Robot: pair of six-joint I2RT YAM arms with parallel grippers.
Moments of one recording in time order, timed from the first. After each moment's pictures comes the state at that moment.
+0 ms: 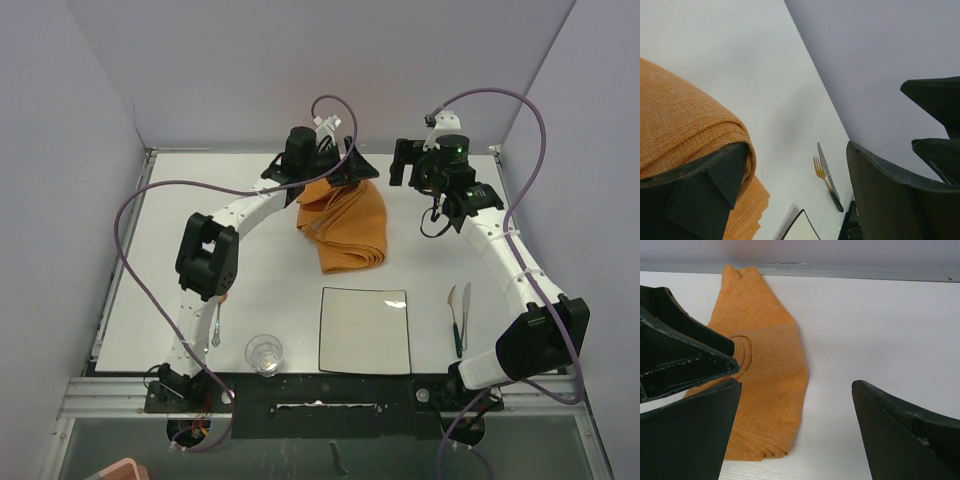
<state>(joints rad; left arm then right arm) -0.53 2.24 1.93 0.00 0.57 -0.78 0.26 1.45 1.38 -0.35 0.08 0.16</state>
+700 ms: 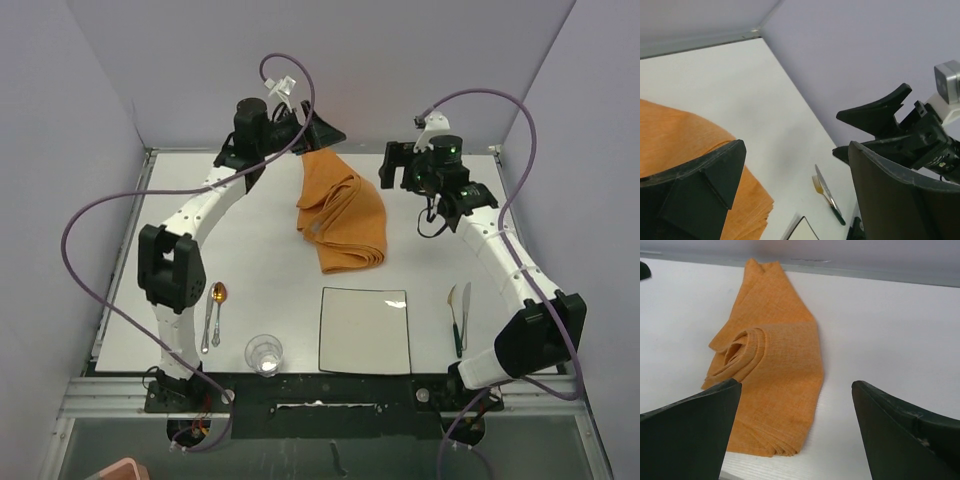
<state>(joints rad) -0.39 2.05 1.84 0.20 0.68 -0.85 0.27 1.45 1.38 -0.34 0.02 0.15</state>
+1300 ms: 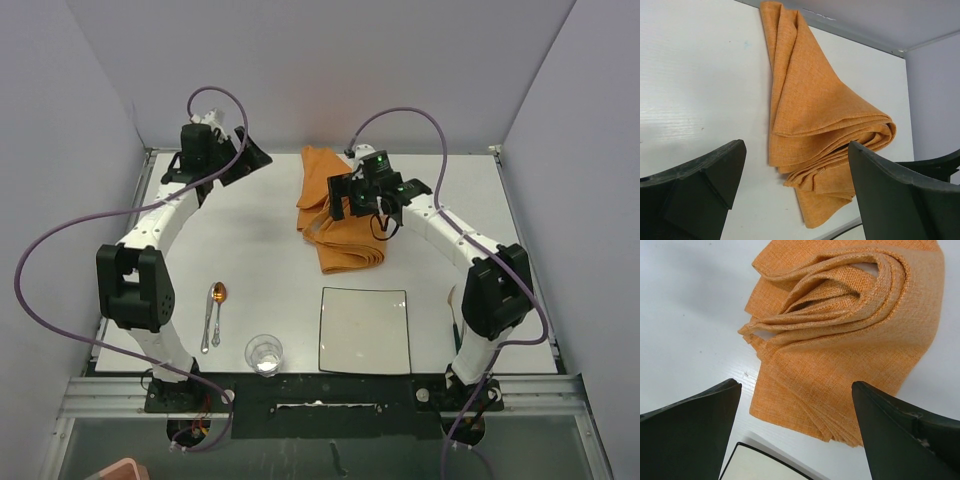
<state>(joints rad) -0.14 1.78 1.51 -0.20 0.33 -0.63 0.50 1.76 1.48 -0.47 -0.06 0.18</state>
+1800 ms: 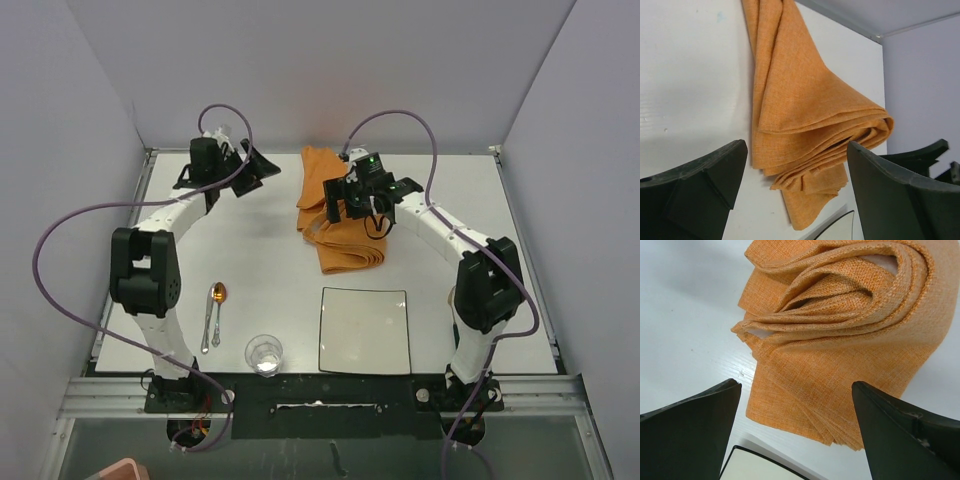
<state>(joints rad) -0.13 1.86 1.44 -0.03 0.47 -0.73 0.51 1.83 1.53 -0.50 -0.04 0.19</state>
